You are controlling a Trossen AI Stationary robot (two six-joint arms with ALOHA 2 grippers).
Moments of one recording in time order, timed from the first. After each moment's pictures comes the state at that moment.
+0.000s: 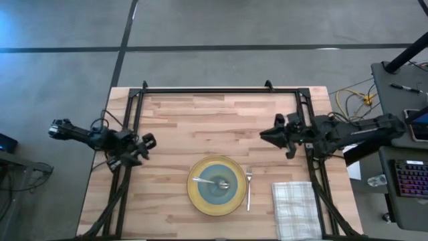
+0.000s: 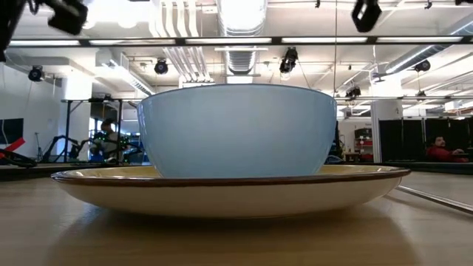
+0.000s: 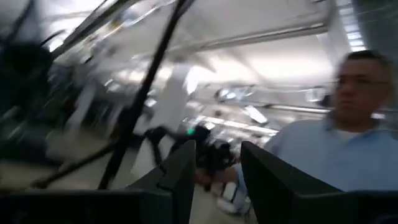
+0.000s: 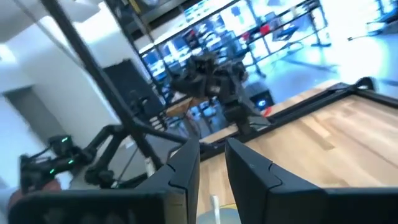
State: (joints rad) left arm -0.28 0.29 0.07 0.72 0.27 -0.53; right arm 0.14 0.72 0.57 0.21 0.09 0.48
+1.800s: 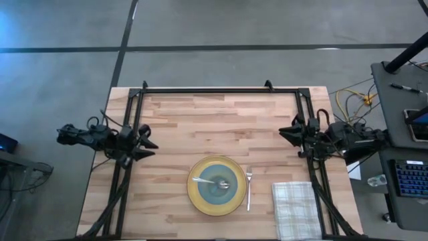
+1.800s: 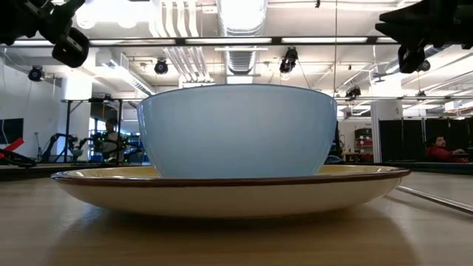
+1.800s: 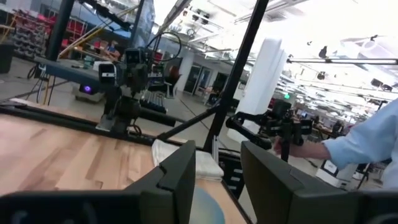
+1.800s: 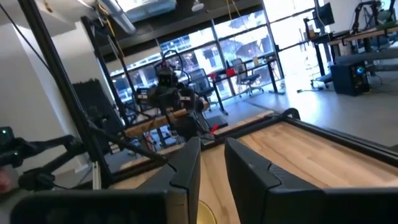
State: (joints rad) left arm -0.26 0.03 0.19 0.00 -0.03 -0.35; right arm 0.14 0.01 0.18 0.00 0.26 0.29
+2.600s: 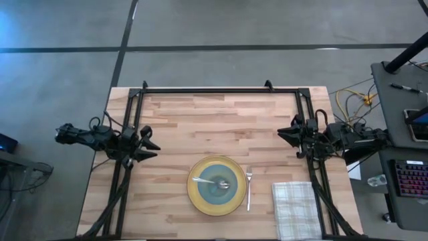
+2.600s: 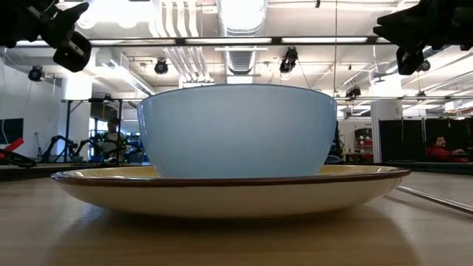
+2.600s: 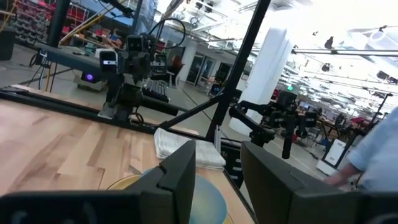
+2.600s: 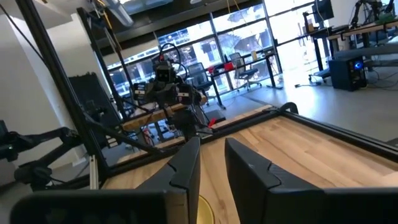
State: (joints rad) left arm -0.26 0.07 0.18 0.00 -0.03 -0.36; right arm 0.14 0.05 0.18 0.00 0.26 0.29
